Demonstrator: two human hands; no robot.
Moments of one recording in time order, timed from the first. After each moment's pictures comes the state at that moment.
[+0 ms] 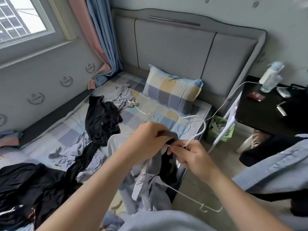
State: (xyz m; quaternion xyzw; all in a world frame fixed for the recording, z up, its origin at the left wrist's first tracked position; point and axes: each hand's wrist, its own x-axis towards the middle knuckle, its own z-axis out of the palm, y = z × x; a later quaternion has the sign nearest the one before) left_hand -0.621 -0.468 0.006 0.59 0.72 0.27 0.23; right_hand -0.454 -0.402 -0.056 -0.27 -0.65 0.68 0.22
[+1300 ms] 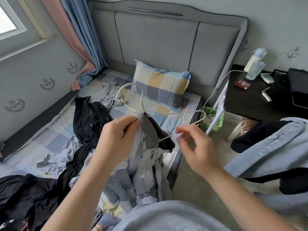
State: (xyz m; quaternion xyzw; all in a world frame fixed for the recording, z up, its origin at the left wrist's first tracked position) left_hand -0.645 -0.486 -0.010 0.55 0.71 0.44 0.08; right_hand -0.429 -0.391 -0.067 -0.30 -0.80 0.32 0.40
